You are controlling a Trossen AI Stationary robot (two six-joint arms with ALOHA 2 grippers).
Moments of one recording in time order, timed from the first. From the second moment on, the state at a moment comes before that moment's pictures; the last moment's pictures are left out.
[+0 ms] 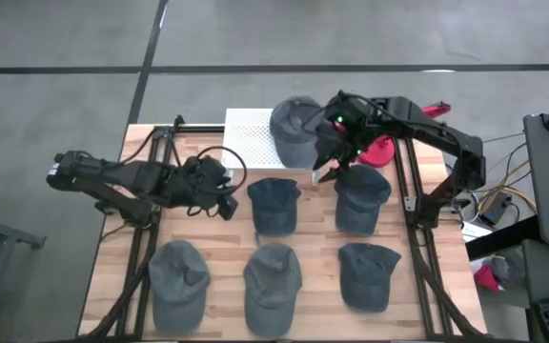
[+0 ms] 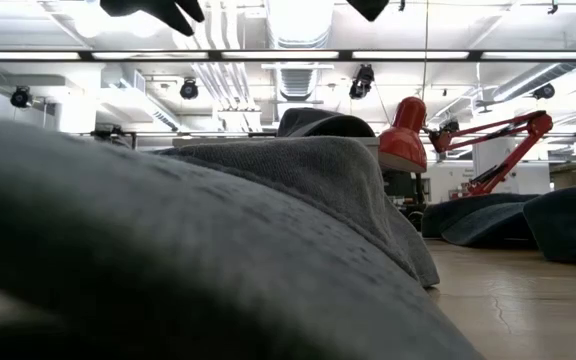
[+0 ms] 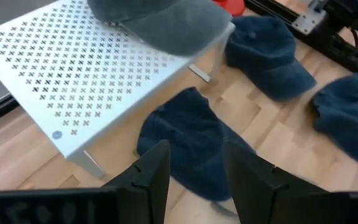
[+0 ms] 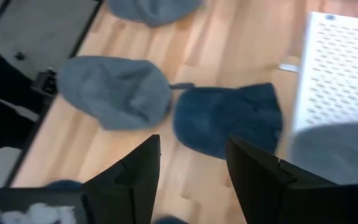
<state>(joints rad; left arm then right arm) -0.23 1.23 1.35 -0.99 -0.59 -0.81 -0.24 1.59 1.90 -1.29 -0.45 -0.35</state>
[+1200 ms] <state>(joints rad) -0.49 1.22 1.21 -1.10 -0.56 -1.04 -0.05 1.40 1.44 -0.79 -0.45 -0.19</state>
